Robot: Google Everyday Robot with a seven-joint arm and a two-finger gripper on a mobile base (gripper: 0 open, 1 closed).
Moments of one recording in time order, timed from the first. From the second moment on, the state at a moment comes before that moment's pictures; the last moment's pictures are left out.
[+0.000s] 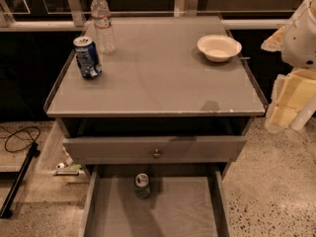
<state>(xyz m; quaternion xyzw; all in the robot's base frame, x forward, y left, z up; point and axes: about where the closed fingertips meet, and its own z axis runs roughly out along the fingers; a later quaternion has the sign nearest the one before) 0.438 -0.217 0.976 -0.60 0.78 -0.03 0.16</state>
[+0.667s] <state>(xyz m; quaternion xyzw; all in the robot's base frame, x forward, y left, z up) 0.426 -0.206 0.942 -0.61 0.77 -0.01 0.17</state>
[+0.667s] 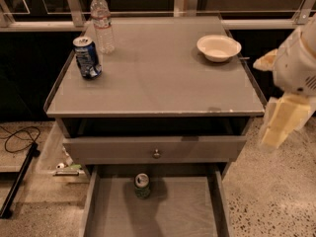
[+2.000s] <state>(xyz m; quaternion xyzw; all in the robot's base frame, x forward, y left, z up) 0.407 -0.183 0.680 -0.56 0.74 0.22 0.31</state>
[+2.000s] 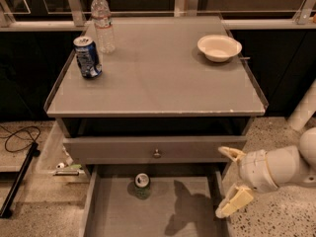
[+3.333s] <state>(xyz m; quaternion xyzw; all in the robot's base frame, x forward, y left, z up) 0.419 -0.139 0.555 -0.56 0.75 0.21 0.28</state>
